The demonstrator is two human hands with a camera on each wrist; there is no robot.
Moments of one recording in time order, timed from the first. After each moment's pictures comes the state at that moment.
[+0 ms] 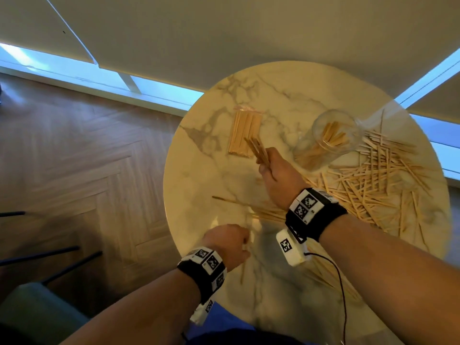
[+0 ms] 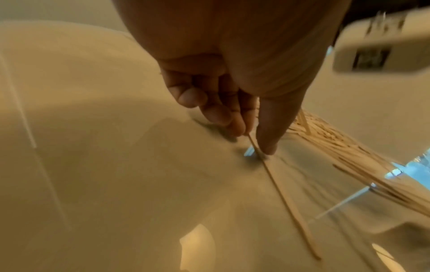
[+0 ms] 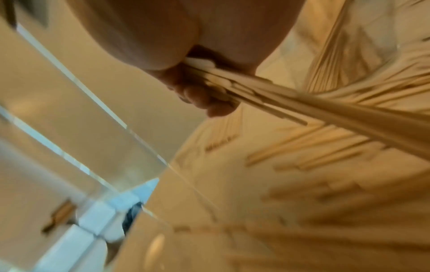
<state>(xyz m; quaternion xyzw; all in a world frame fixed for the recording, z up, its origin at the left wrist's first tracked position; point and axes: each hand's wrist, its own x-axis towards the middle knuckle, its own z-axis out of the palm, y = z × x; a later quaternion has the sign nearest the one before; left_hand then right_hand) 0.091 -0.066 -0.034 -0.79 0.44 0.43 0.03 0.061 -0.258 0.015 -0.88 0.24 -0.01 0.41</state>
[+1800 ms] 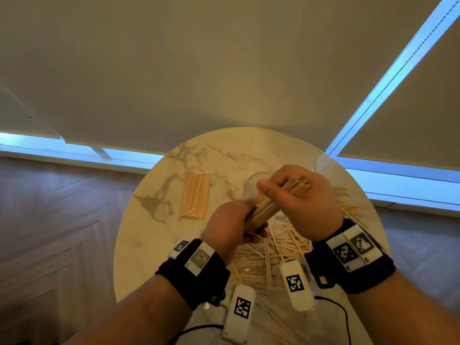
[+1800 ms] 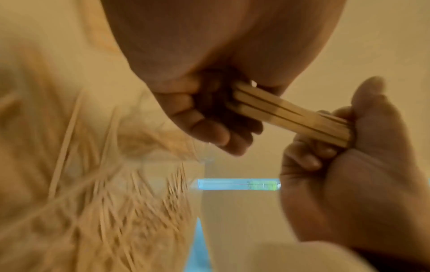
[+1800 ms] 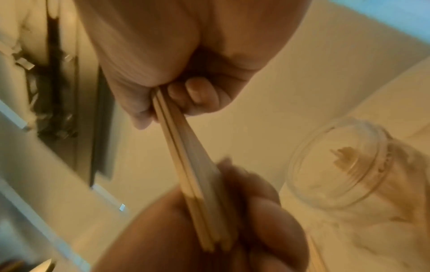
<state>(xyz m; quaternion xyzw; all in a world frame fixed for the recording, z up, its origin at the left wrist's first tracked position) 0.092 -0.249 0.112 -0.63 0.08 0.52 -0.57 -0.011 -0.368 0.153 -0.79 0.24 -0.26 0.50</state>
